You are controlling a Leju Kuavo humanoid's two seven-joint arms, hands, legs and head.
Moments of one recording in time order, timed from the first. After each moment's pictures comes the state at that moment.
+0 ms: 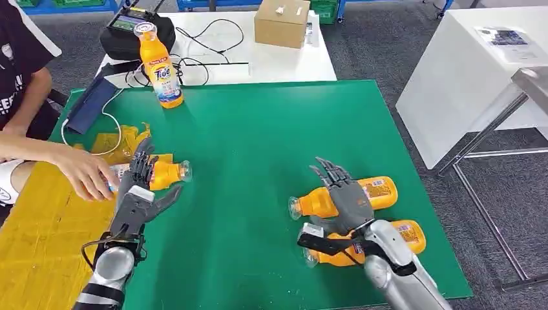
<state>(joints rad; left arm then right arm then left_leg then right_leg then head) -0.19 -0.02 -0.16 -1.31 -0.38 0.14 -0.42 -0.11 -0.30 0.33 -1.30 0.98 -0.19 -0.25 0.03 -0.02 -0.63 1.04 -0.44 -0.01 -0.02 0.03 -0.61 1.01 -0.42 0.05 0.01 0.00</state>
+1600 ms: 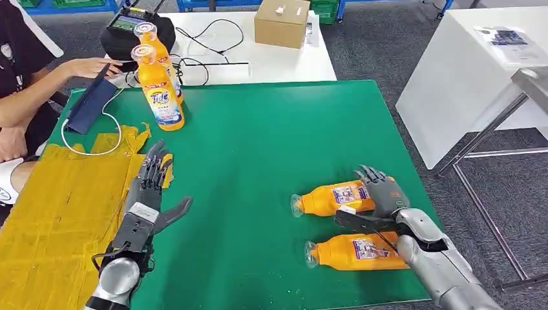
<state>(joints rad) -0.14 -0.02 -0.23 -1.41 -0.34 0.13 -0.45 -0.28 -0.41 0.33 -0.91 1.04 -0.09 -0.15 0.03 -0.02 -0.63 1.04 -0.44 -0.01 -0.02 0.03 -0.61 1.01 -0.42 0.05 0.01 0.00</state>
